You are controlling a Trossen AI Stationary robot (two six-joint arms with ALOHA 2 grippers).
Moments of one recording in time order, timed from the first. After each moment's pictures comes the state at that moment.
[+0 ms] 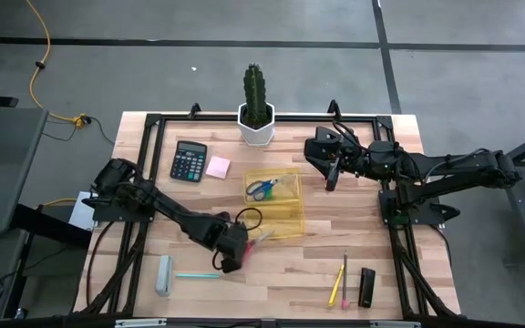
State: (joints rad) left arm -0.33 1.83 1.04 -0.50 -0.15 -0.72; right arm 0.00 0.92 0.75 0.05 0.37 0.16
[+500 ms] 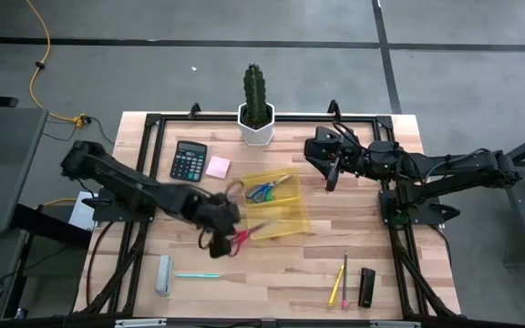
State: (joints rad) left arm -0.22 1.45 1.04 -0.59 -0.11 -0.53; right arm 0.00 0.92 0.75 0.05 0.37 0.16
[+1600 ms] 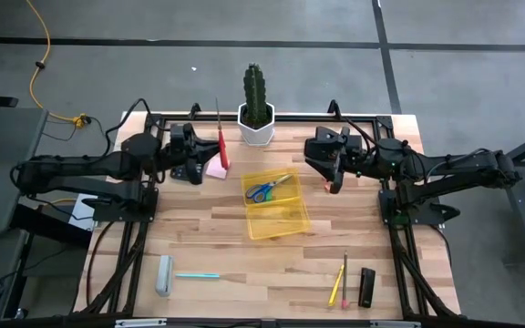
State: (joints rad) left arm 0.24 0.82 0.64 0.25 -0.16 -0.34; right arm 0.00 0.92 0.75 0.21 0.23 0.13
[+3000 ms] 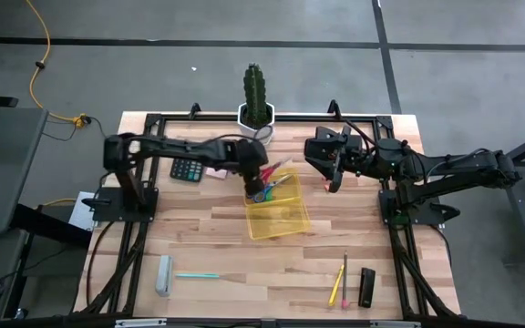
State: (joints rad) left arm 0.32 1.81 1.22 -0.48 -0.14 -0.08; right arm 0.00 0.92 0.75 0.20 0.26 0.10
